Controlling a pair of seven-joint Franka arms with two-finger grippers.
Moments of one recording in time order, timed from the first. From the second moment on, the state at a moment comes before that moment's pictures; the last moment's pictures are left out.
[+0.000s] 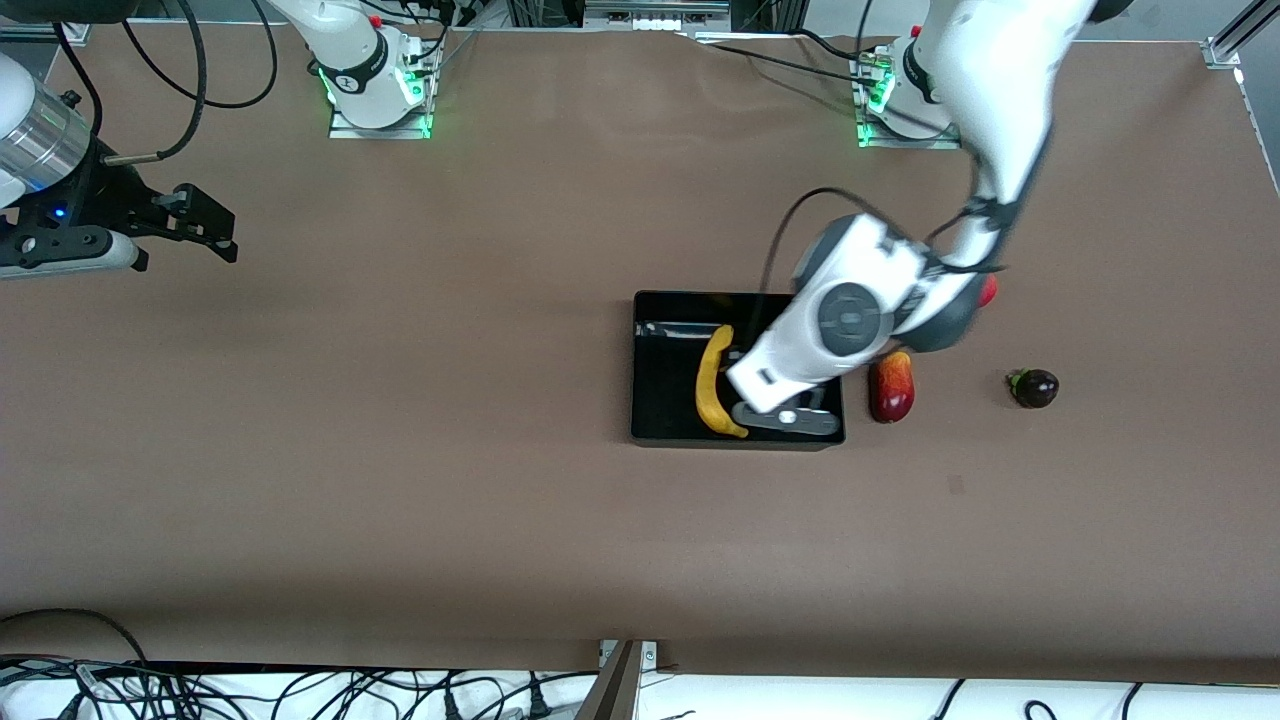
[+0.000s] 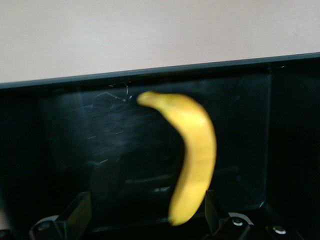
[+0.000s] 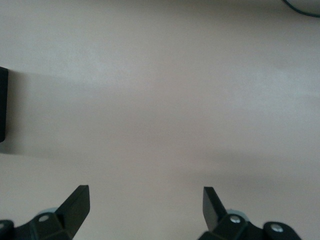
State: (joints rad) left arm -0.32 0.68 -0.25 -1.49 0.02 2.08 -0.44; right arm -0.02 0.01 0.12 -1.62 0.00 1.67 -0.01
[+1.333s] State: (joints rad) left arm -0.39 0.71 -0.22 -1.58 0.08 2.23 -0.64; right arm -0.02 0.01 0.12 -1.62 0.00 1.67 -0.01
